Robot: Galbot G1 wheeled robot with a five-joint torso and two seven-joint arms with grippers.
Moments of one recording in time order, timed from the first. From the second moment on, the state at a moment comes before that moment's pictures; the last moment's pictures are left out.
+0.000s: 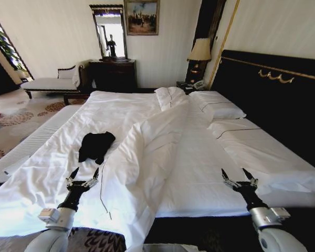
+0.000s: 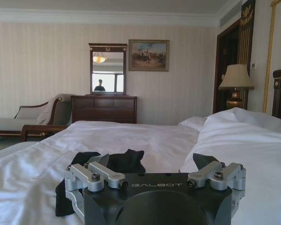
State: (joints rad) left arm 1.86 -1.14 -0.80 -2.22 -0.52 -0.12 -0.01; right arm -1.81 1.19 0.97 2.07 0.50 0.14 -0.14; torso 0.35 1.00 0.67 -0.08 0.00
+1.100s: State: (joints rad) left arm 1.87 -1.15 -0.80 -2.23 -0.52 -0.12 -0.02; right arm -1.82 1.21 0.96 2.08 0.49 0.14 -0.15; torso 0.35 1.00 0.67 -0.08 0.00
